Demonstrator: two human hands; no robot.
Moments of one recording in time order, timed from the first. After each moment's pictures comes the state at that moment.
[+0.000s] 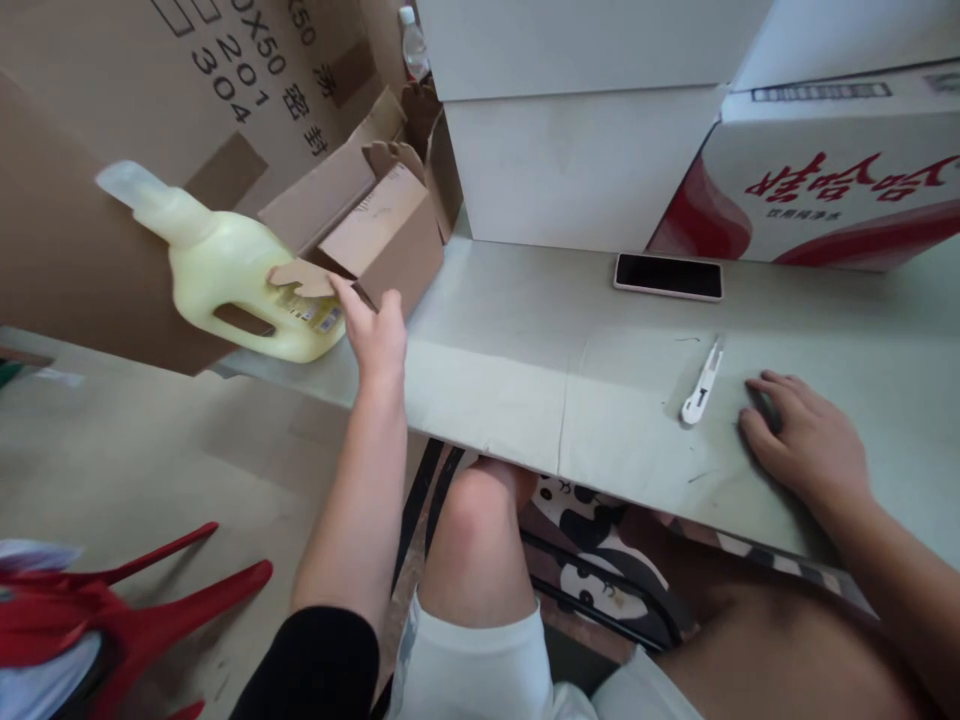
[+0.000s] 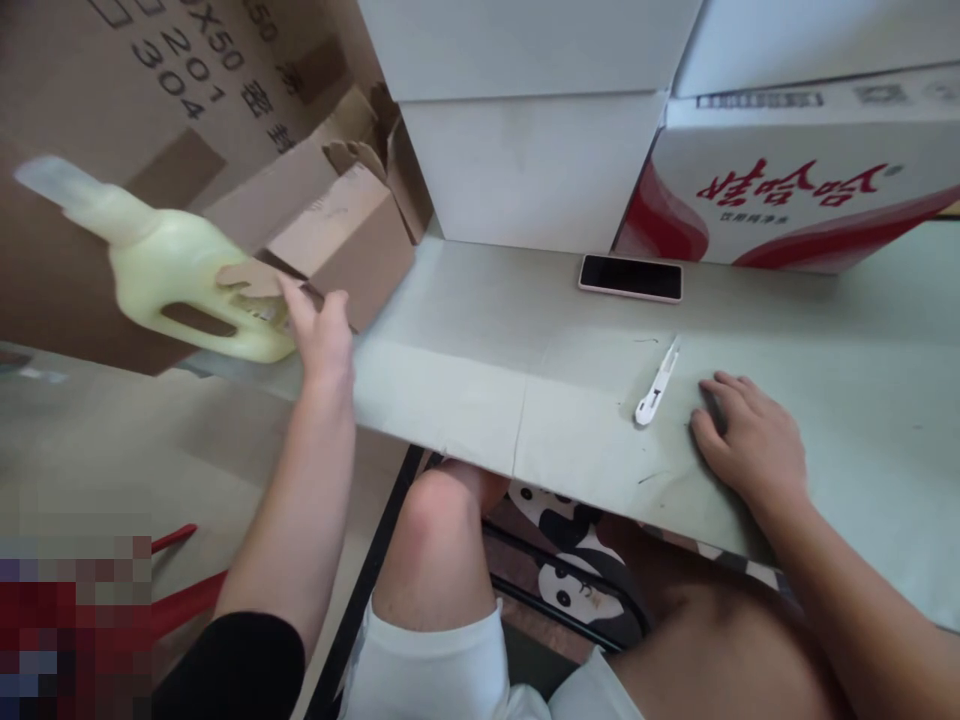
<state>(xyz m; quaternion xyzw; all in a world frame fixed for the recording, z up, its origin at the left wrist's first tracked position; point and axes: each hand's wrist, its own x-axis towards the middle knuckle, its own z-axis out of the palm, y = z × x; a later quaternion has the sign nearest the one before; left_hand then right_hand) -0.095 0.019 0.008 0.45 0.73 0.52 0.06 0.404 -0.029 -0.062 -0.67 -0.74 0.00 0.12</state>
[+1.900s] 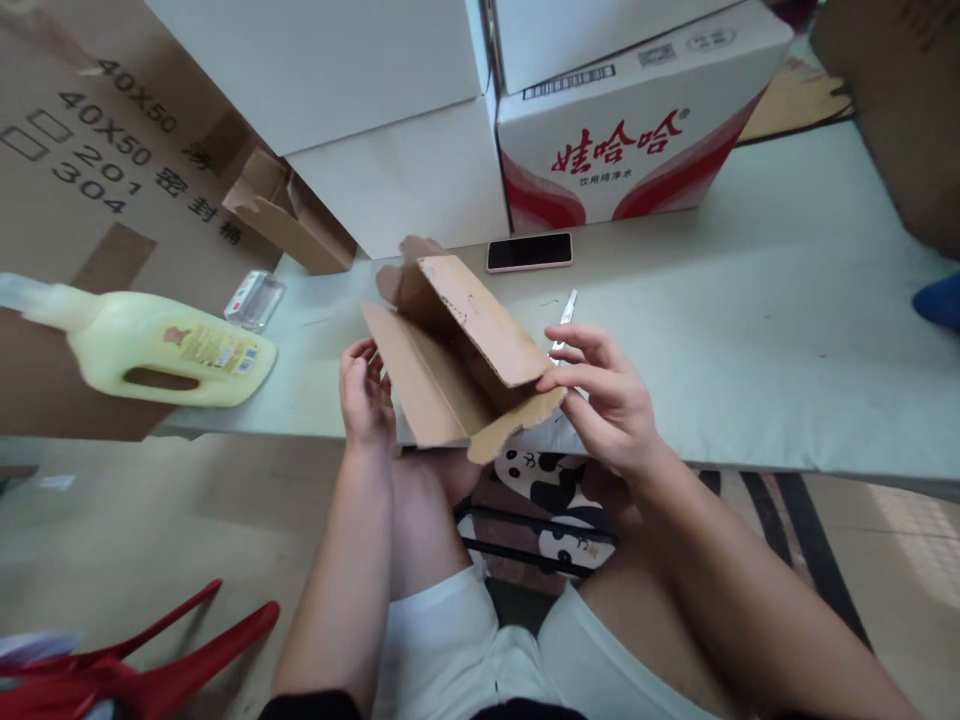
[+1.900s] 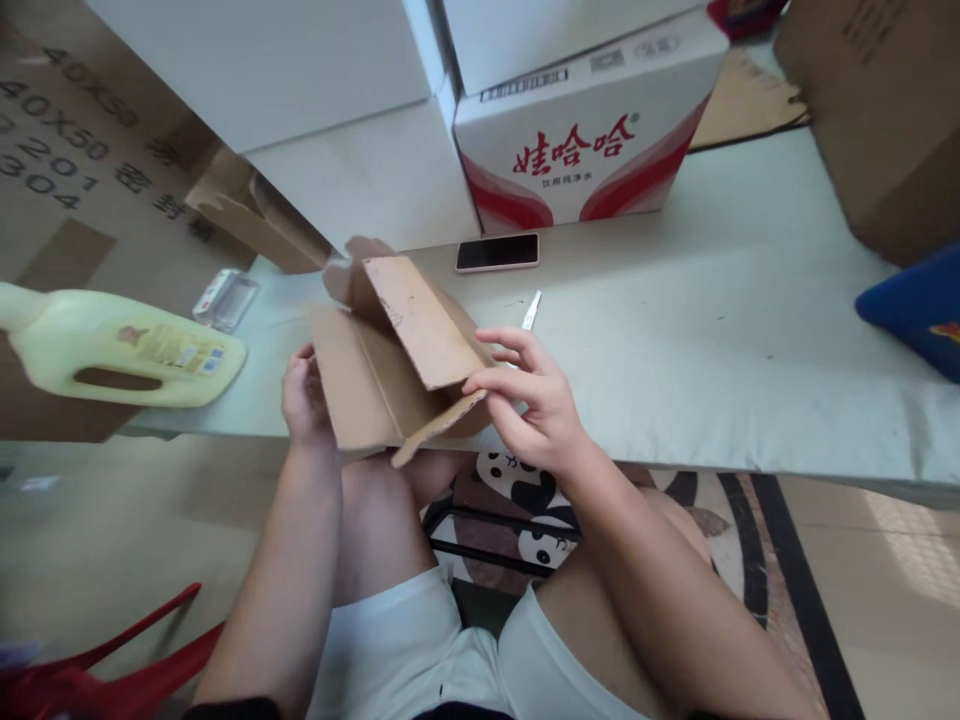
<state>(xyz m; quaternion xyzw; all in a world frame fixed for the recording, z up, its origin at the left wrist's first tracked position) 0.081 -0.046 0.002 0.38 0.53 0.68 0.34 0.360 -0.080 0.010 -0.33 -0.69 0.27 0.58</state>
